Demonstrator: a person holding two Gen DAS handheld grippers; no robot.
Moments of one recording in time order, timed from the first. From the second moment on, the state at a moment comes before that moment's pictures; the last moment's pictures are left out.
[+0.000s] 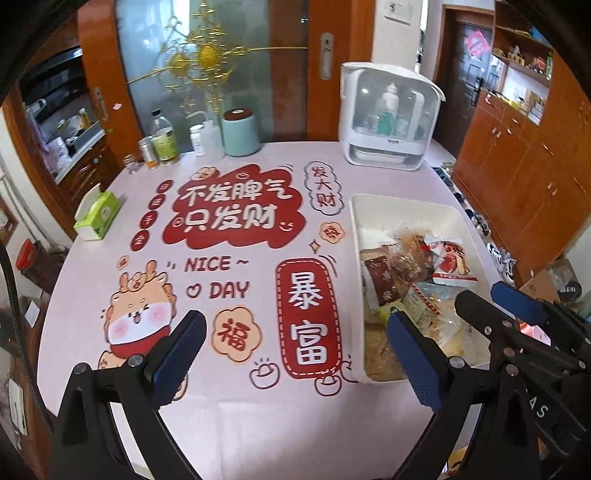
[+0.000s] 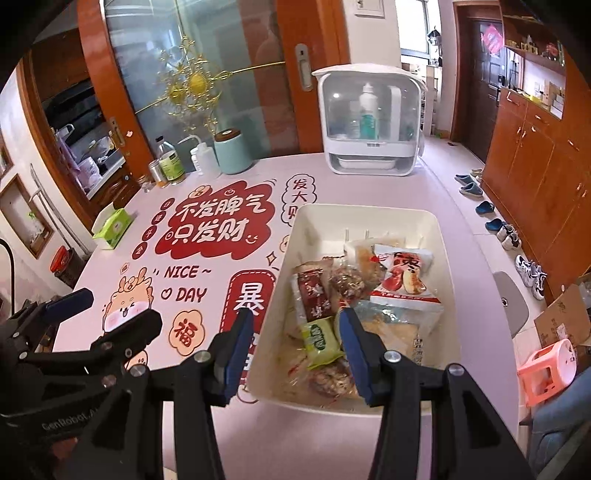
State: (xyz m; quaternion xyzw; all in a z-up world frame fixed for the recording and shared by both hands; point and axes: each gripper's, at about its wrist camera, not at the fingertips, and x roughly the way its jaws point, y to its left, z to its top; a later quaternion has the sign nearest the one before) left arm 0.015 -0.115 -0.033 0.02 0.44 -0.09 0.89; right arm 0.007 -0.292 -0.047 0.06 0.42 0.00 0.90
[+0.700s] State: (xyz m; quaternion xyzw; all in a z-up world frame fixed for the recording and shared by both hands) left arm 0.000 -0.069 -0.016 0.02 0.44 -0.04 0.90; right arm -0.004 -0.247 -0.024 0.05 0.42 0.01 0.91
